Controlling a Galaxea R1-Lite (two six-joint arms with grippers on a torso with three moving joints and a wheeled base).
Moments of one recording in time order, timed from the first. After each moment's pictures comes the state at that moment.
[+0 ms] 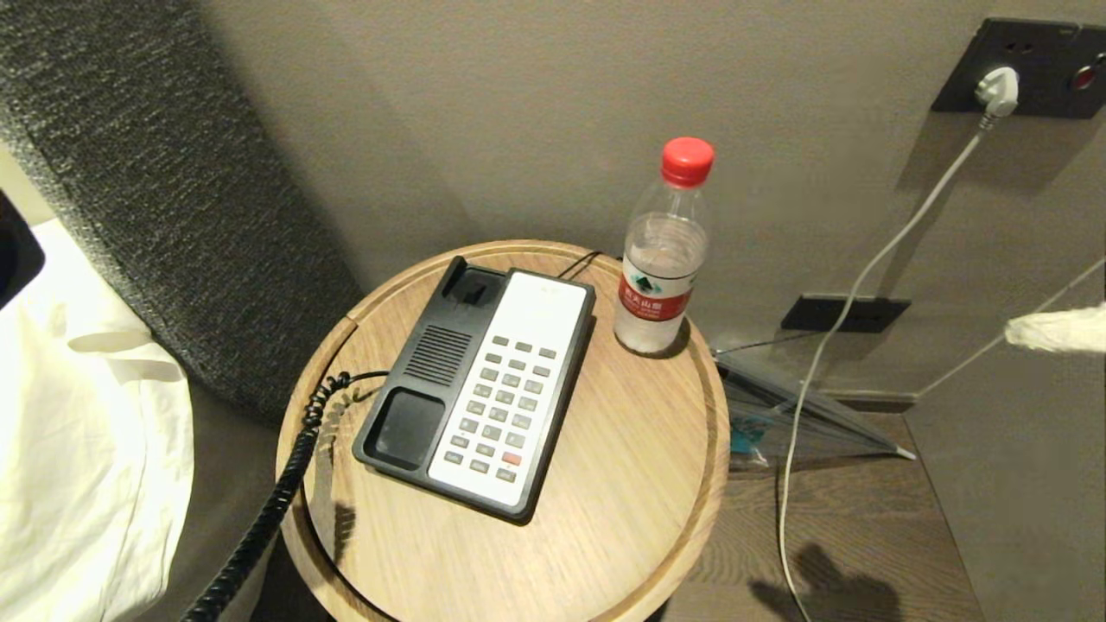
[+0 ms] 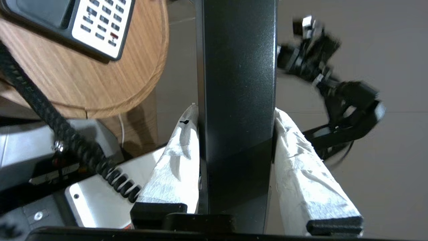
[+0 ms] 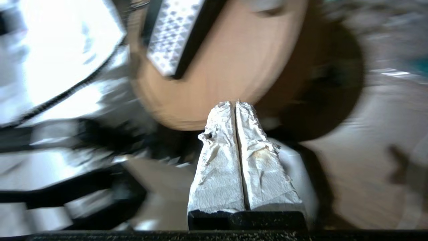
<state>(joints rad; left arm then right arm) -0.74 0.63 -1.10 0.54 -0.21 -0.93 0.28 1.14 -1.26 0.61 0.54 0.23</state>
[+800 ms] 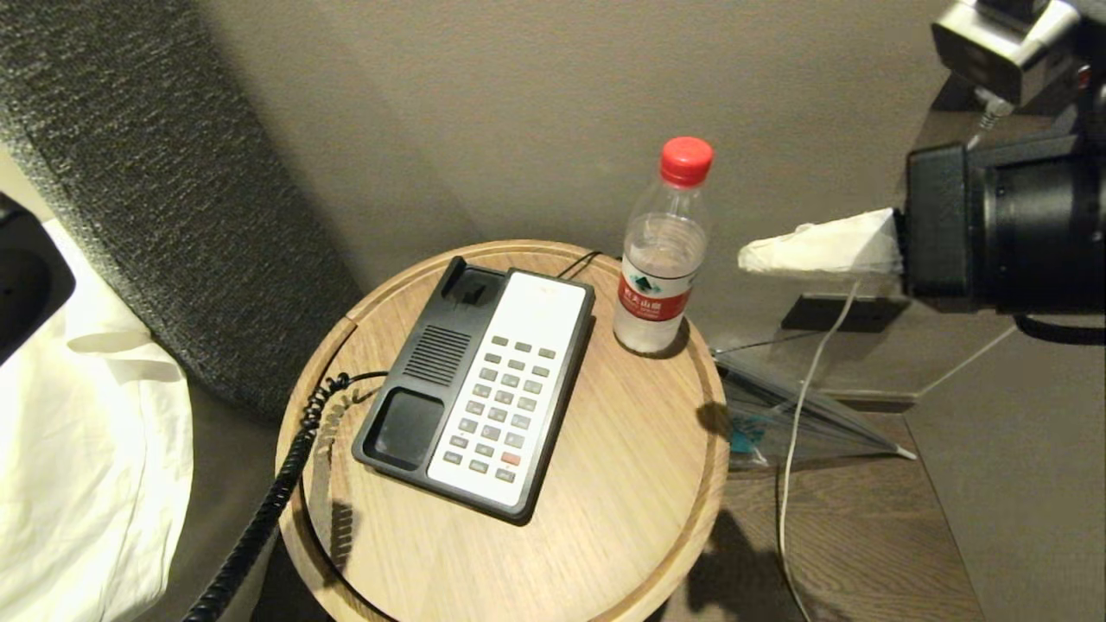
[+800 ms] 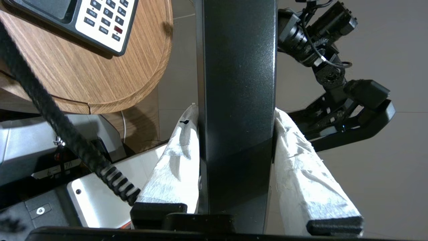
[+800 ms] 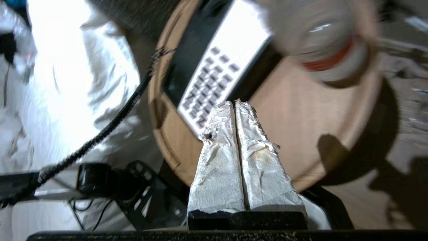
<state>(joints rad) -0.74 0.62 -1.08 0.54 -0.21 -0.94 0.79 1.40 -1.36 0.30 0.05 0.42</state>
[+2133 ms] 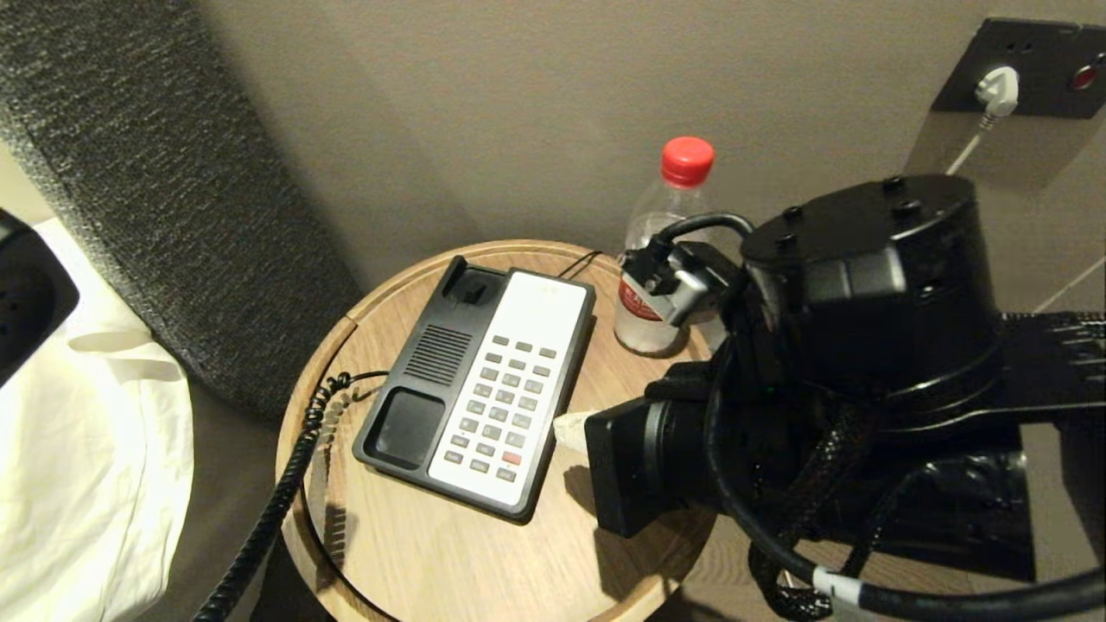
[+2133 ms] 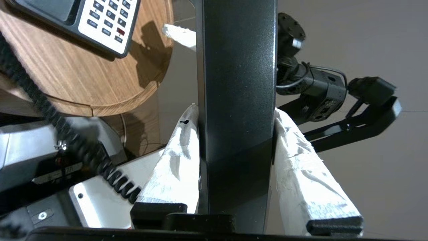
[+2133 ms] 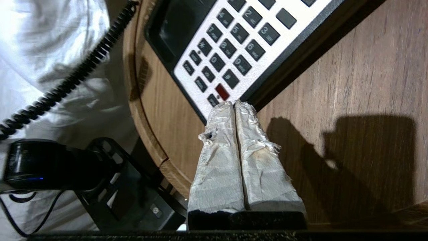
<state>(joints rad) -0.74 0.60 -1.02 0.48 -0.21 -0.93 1.05 1.65 -1.15 -0.02 -0.15 0.40</state>
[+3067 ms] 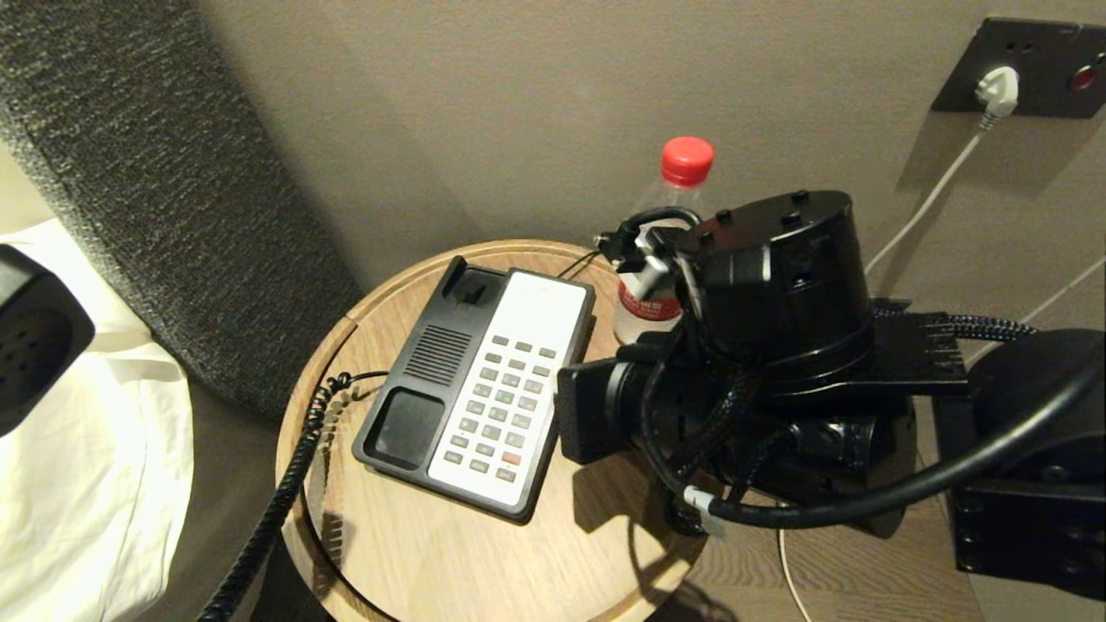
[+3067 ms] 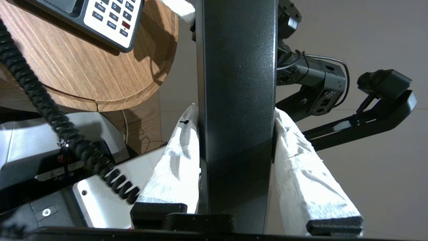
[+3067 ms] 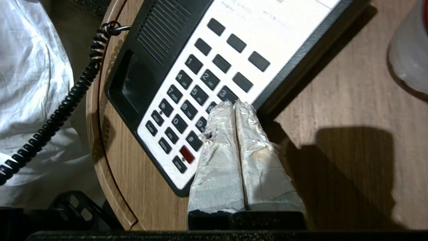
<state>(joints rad) -0.74 0.56 -0.95 0.46 -0.21 -0.93 1.00 1.75 -1.18 -0.16 -0.28 0.37</state>
